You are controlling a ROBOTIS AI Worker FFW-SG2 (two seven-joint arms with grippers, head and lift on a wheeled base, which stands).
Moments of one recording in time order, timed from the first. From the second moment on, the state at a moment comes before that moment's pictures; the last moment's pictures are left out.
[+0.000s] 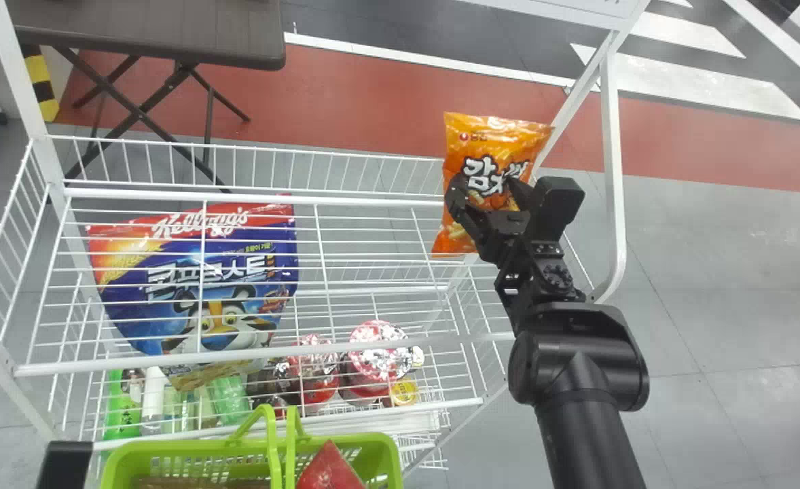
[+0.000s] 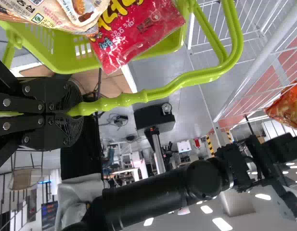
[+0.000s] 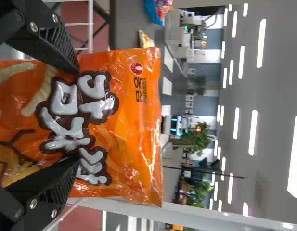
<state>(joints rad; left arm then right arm) 0.55 0.02 -0.07 -2.22 0.23 1.41 -0.99 -0.05 -0.13 -0.19 -1.42 -0.03 0.07 0.17</state>
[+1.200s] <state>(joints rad) 0.57 0.01 0.01 -2.26 0.26 1.43 -0.98 0.61 -0.11 -0.24 -2.28 -0.36 0.43 0.43</state>
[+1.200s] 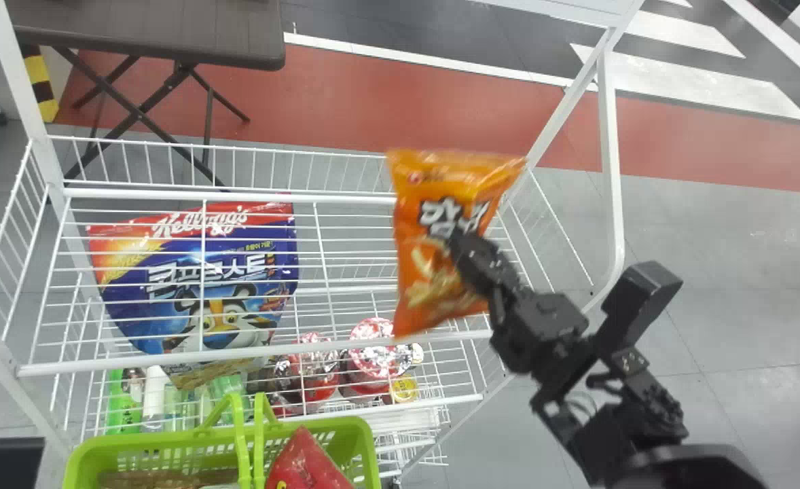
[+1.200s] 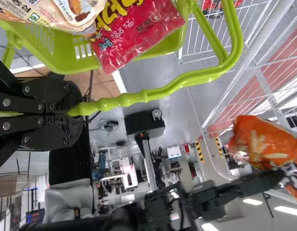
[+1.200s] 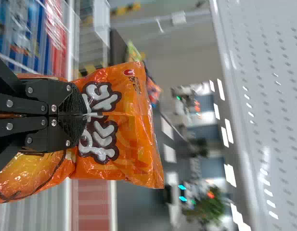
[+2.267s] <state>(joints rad) 0.56 0.01 -0.02 -2.24 0.26 1.40 -0.97 0.79 -0.15 -0.10 -2.21 -0.47 0.92 0.61</state>
